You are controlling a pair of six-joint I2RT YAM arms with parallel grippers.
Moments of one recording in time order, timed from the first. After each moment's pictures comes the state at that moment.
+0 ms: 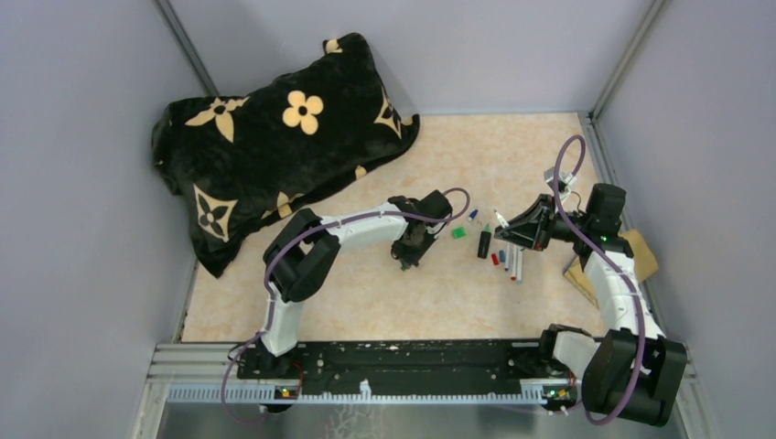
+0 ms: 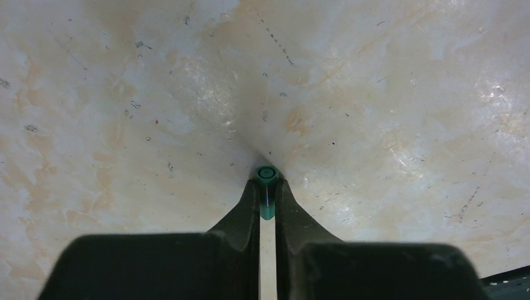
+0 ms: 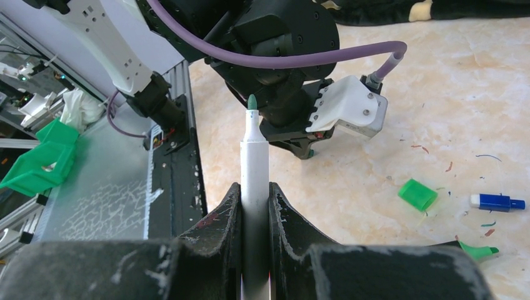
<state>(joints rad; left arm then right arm) -0.91 2.02 1.43 -0.76 -0.09 -0.17 -0.22 1.04 0.64 -0.16 -1.51 -0.11</state>
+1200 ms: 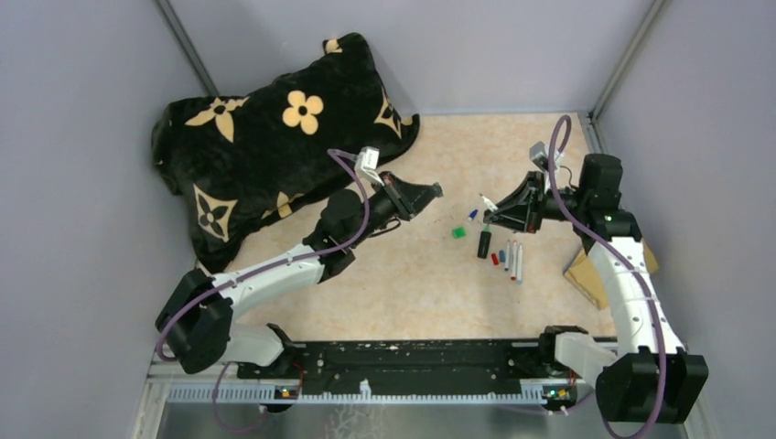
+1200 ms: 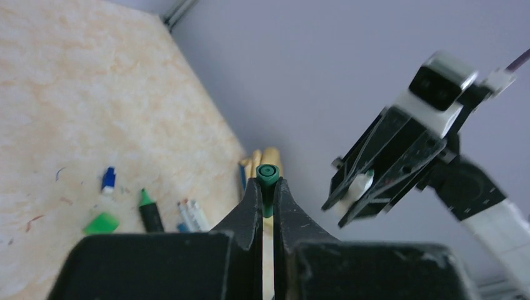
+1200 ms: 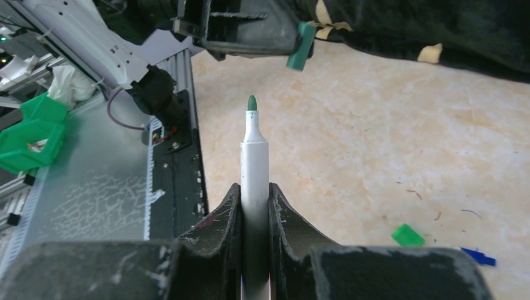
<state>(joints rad) -0.83 1.33 0.81 0.61 0.06 -0.82 -0.05 1.04 0.93 -0.44 -1.38 -0.22</state>
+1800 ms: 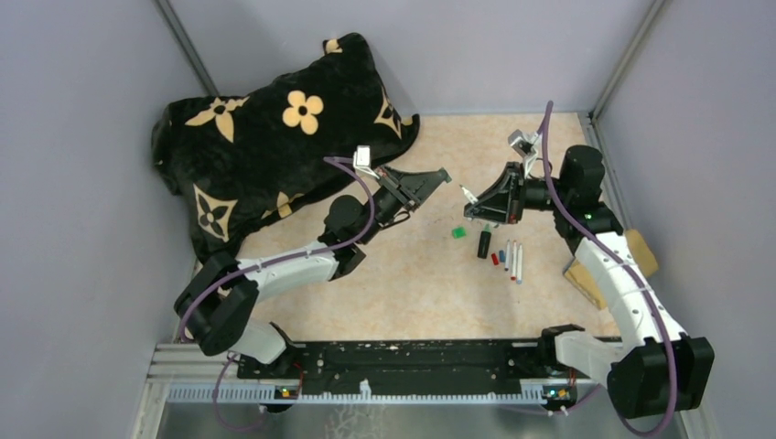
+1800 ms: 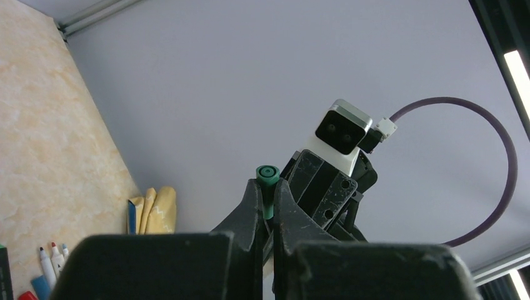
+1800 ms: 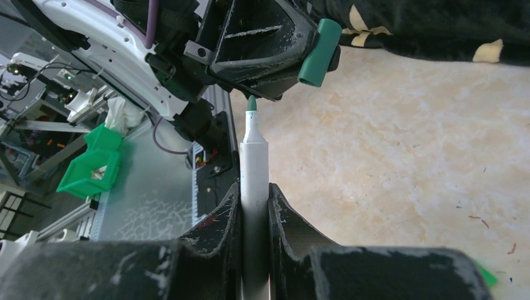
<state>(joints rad) -0.83 1.45 0.77 1.03 -0.01 -1.26 0.14 1.07 0.93 -0.09 -1.27 0.27</state>
